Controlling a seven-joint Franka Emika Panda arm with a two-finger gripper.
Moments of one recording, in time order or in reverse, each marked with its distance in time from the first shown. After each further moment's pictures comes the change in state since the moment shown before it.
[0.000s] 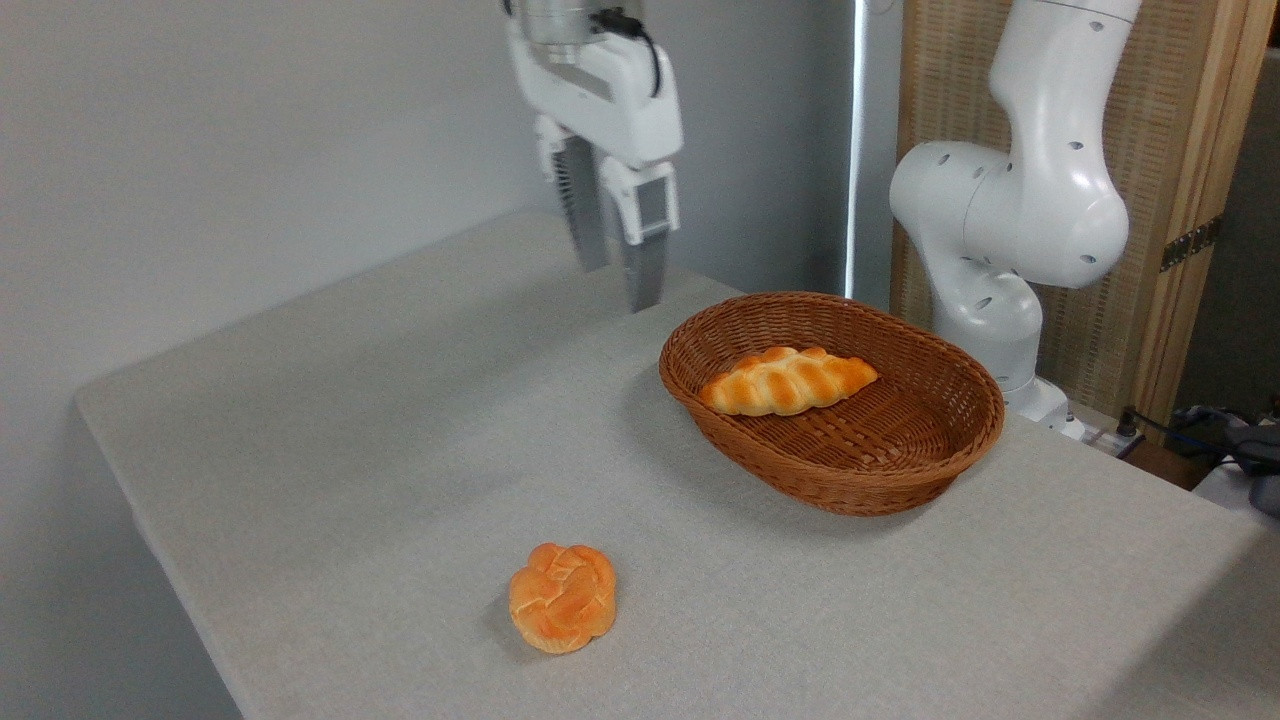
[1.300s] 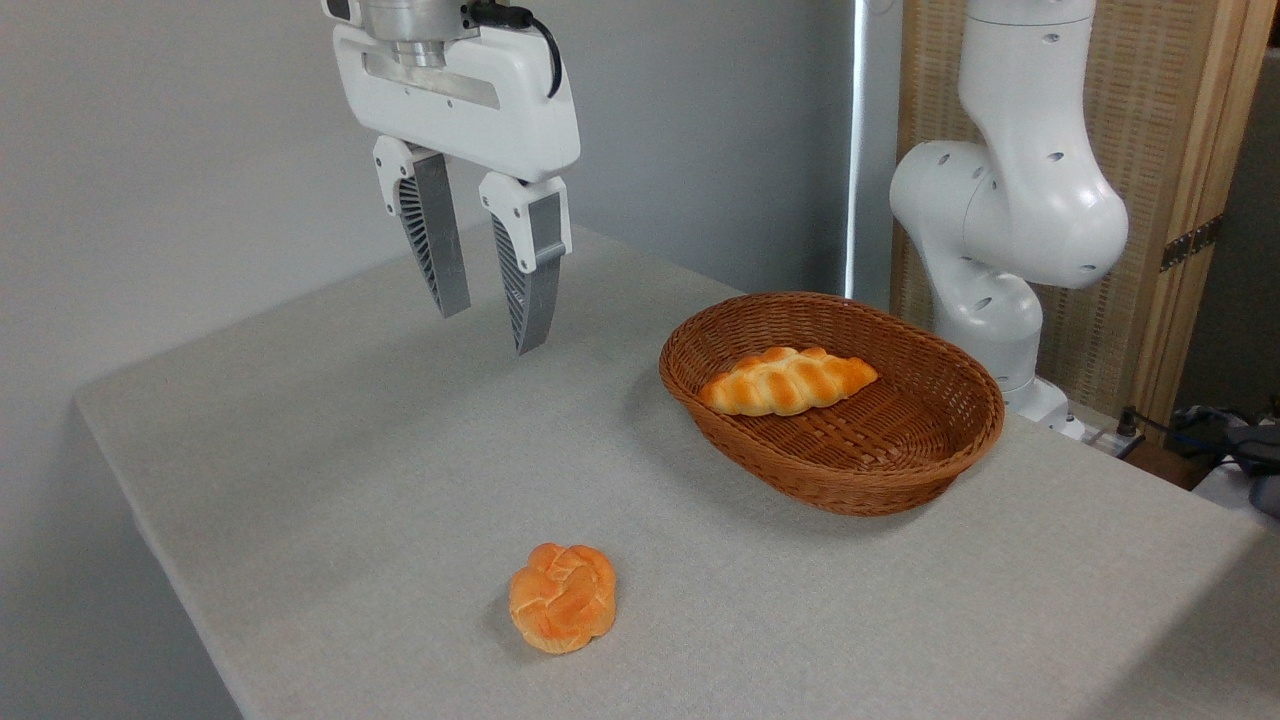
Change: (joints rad) arm -0.008 0.308 0.074 0.379 0.041 0.001 -0.210
